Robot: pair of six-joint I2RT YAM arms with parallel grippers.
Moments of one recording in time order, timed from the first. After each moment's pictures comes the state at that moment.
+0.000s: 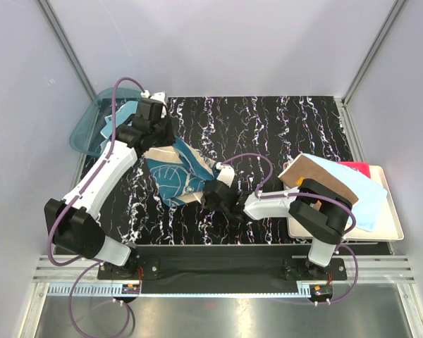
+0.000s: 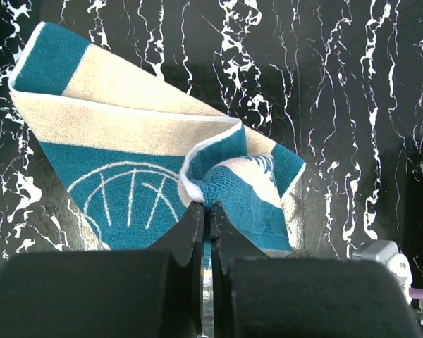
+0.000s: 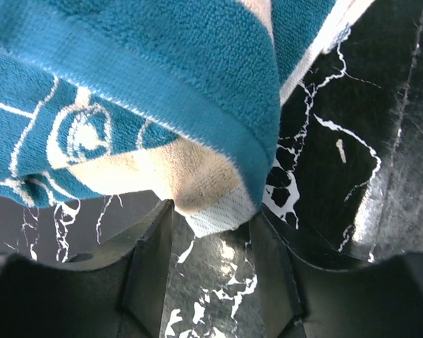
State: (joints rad) left arm -0.37 1.46 1.39 -0.66 -0.04 -0.40; right arm 1.05 1.78 0.88 0.13 0.40 0.92
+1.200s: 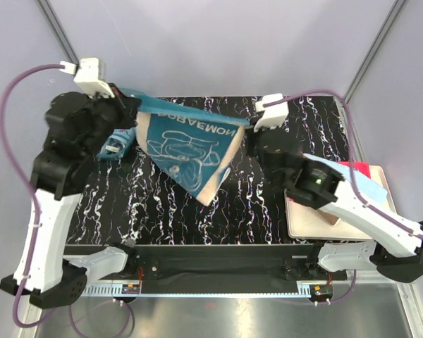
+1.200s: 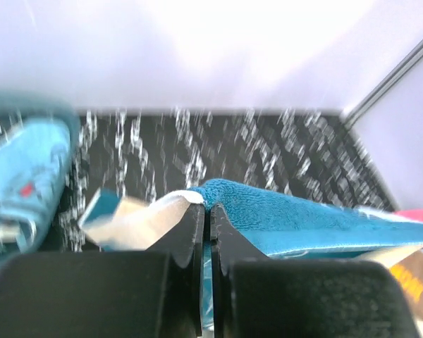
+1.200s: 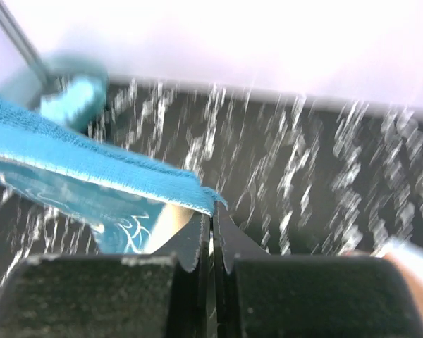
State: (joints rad) left arm -0.35 1.12 1.70 -0.73 -0.07 -0.29; right arm 1.05 1.22 1.40 -0.43 0.81 0.26
